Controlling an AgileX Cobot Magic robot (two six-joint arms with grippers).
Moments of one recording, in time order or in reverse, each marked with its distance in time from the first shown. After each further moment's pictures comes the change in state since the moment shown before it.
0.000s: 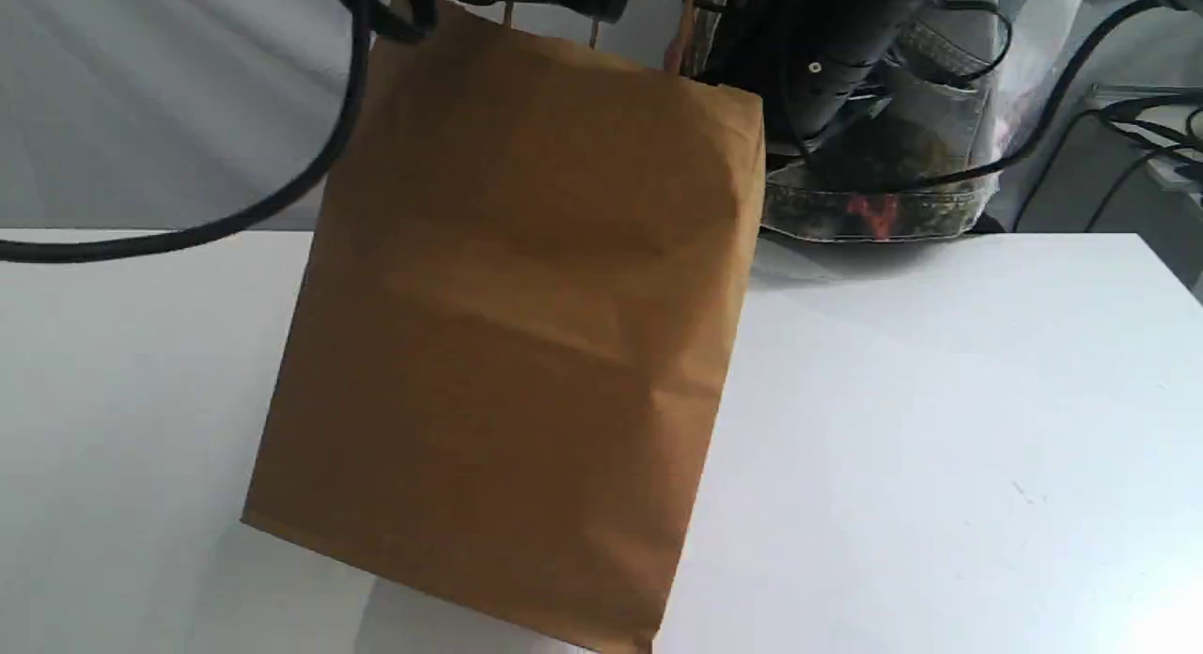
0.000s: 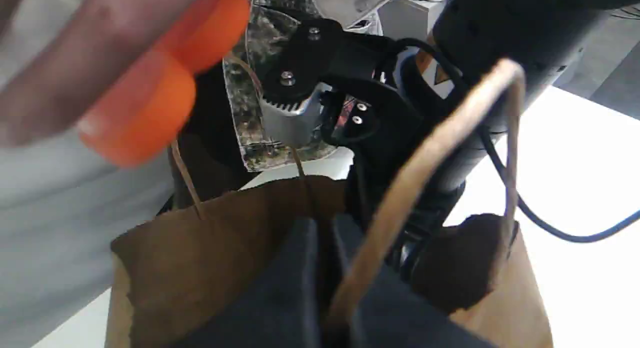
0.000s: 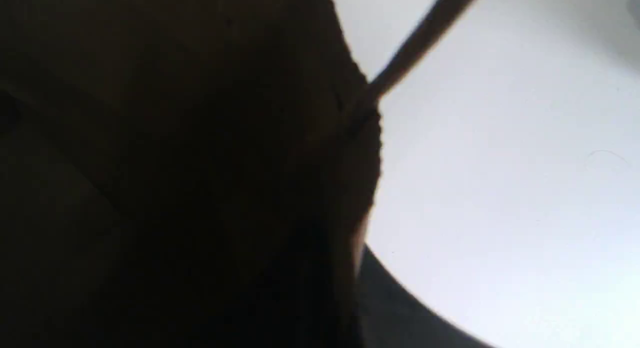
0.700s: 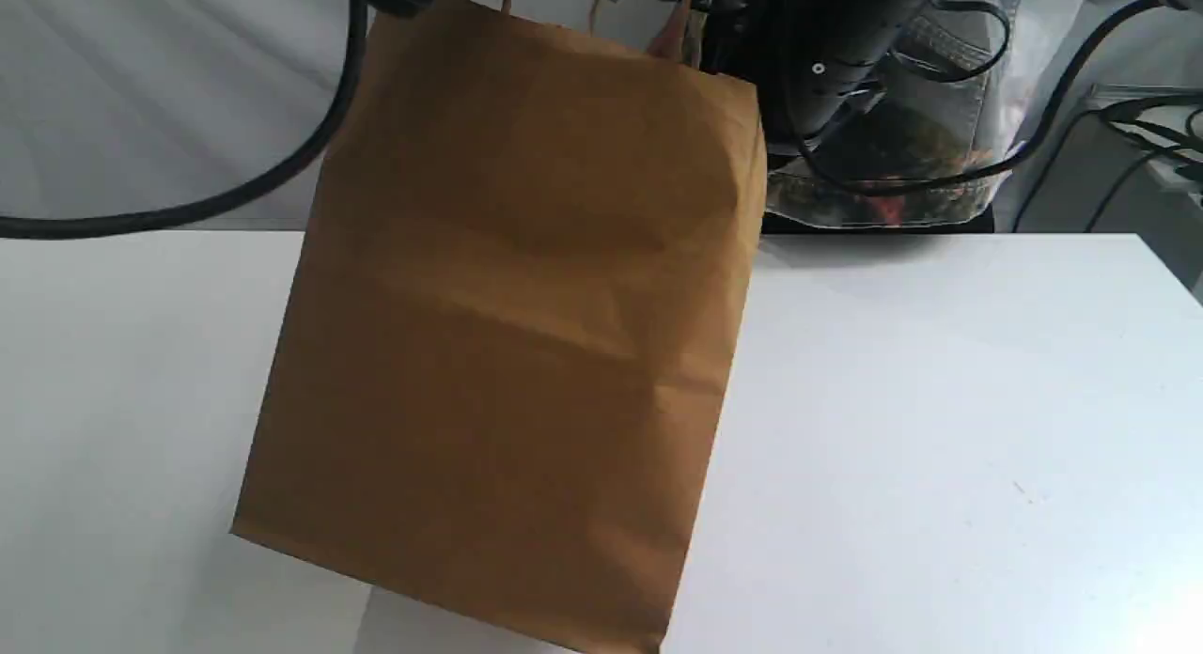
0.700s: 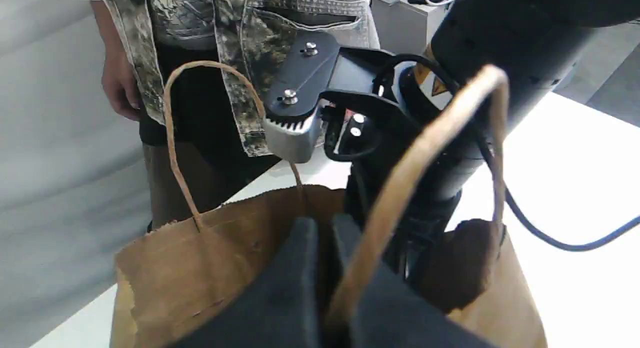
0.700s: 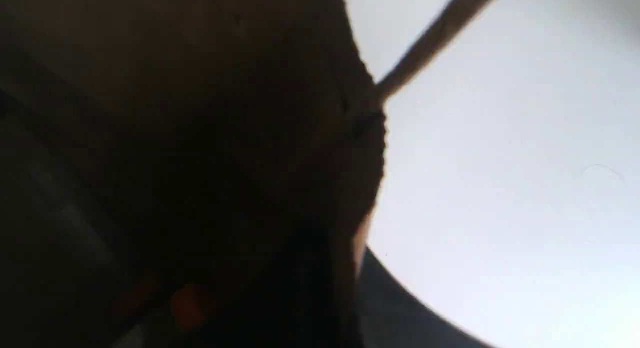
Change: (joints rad) left arm 0.000 0.000 -0.012 0.002 0.022 -0.024; right arm -0.002 0.000 0.000 0.007 0.002 -0.070
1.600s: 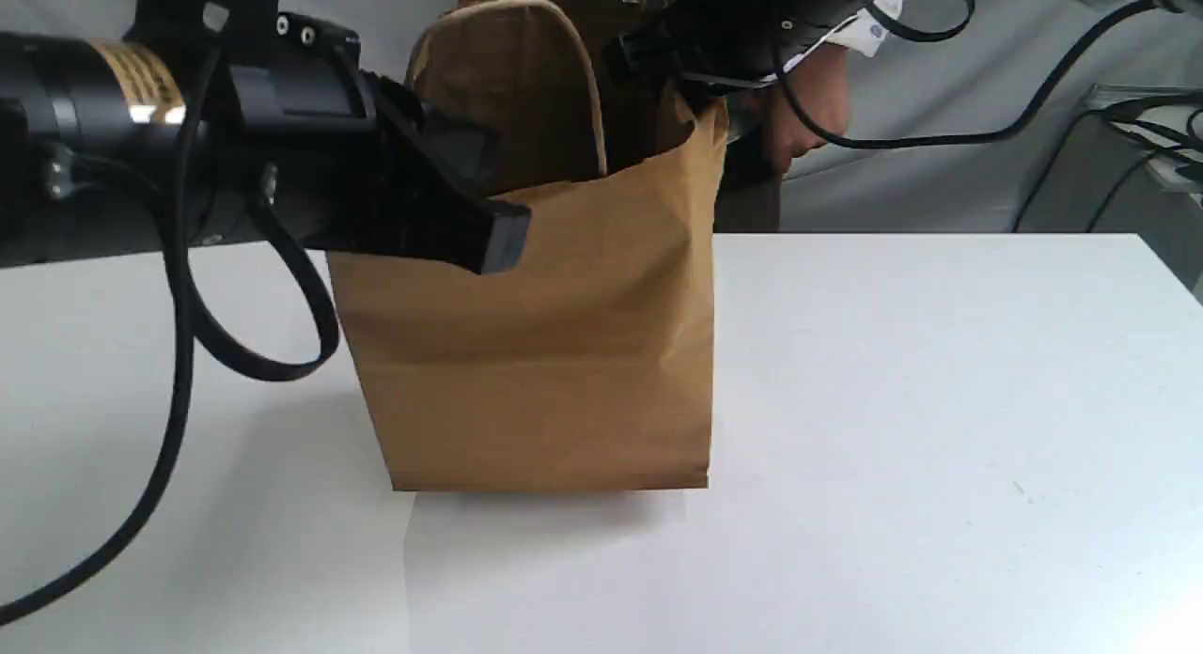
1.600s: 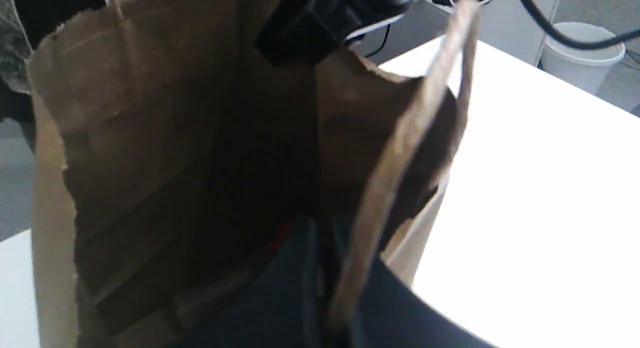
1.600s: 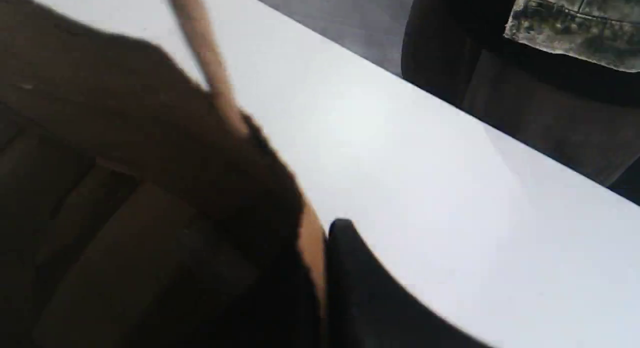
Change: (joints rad) left arm 0.000 -0.212 0.570 -0.004 -0.422 -0.116; right arm 0.000 0.013 0.000 0.045 -0.339 -0.054
